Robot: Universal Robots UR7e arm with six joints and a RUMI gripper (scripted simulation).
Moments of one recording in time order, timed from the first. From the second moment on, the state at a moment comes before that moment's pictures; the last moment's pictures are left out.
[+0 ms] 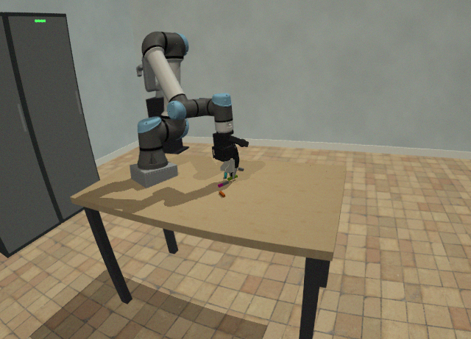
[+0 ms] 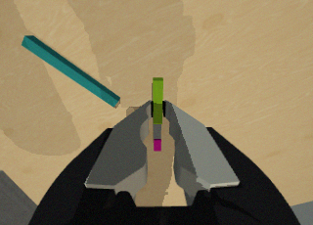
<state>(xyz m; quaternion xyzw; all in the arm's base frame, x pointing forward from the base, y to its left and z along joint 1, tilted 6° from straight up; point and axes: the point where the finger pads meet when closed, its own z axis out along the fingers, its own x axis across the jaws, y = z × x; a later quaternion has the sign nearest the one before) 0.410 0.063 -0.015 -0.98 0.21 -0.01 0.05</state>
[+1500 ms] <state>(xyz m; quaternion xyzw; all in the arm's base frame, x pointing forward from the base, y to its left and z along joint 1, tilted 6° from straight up) 0.411 0.064 -0.027 -0.98 0.21 -0.01 0.05</state>
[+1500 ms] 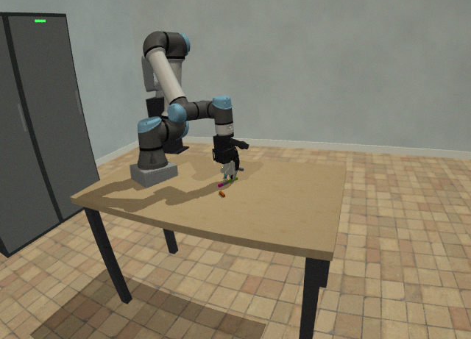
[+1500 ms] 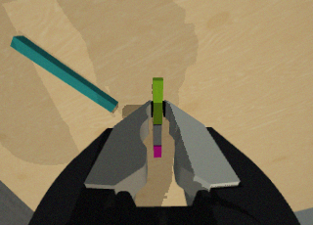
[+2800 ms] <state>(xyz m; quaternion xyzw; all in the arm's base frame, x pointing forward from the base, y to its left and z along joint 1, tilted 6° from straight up) 0.411 0.064 -0.024 -0.98 0.21 -0.01 0.05</state>
